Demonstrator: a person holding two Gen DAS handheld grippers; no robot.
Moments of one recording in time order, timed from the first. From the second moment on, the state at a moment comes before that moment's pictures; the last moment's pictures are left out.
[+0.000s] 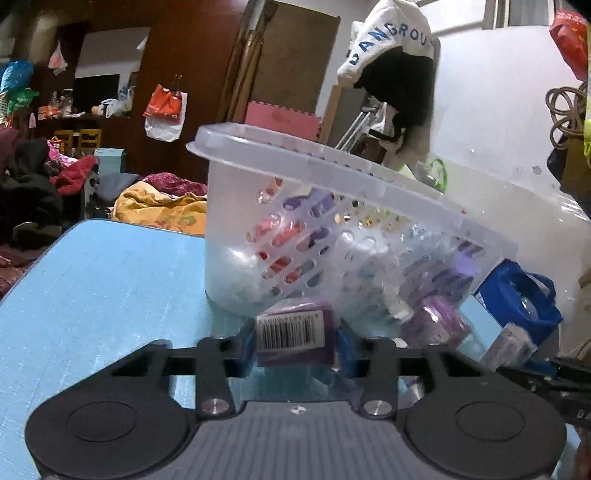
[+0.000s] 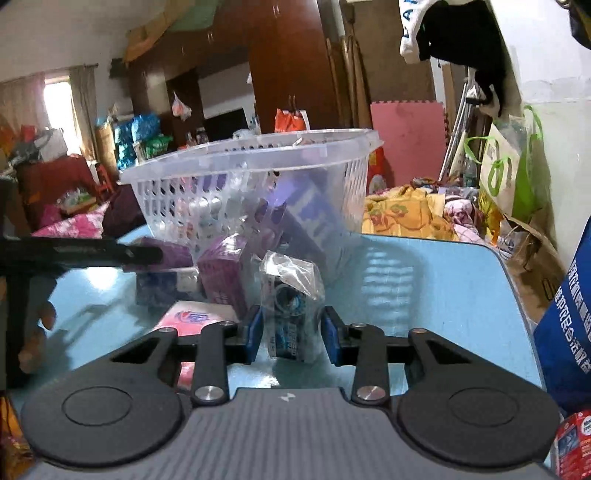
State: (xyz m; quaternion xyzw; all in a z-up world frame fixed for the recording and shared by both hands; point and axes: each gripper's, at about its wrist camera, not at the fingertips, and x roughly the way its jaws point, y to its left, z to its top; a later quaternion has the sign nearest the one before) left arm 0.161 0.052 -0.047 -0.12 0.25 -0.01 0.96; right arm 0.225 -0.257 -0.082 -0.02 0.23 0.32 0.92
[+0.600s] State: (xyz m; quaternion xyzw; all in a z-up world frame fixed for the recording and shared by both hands) left arm 0.126 0.034 -0.036 -0.11 0.15 -0.09 0.98; right arm 0.226 -0.240 -0.081 -0.05 0.21 0.30 0.93
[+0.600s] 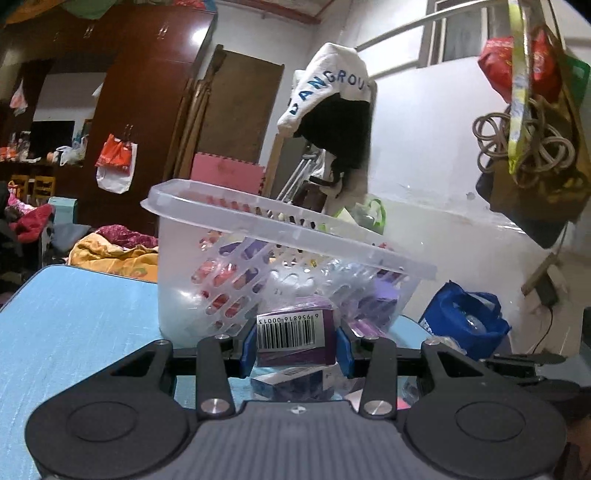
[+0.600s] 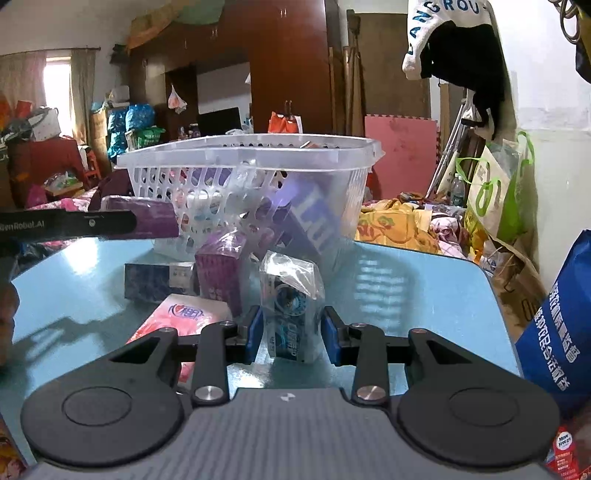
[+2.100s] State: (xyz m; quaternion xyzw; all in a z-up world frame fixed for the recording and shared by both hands) left arm 0.126 0.043 0.018 -0.09 0.17 -0.07 0.98; right arm 0.203 -0.216 -0.021 -0.06 0.17 0.38 0.91
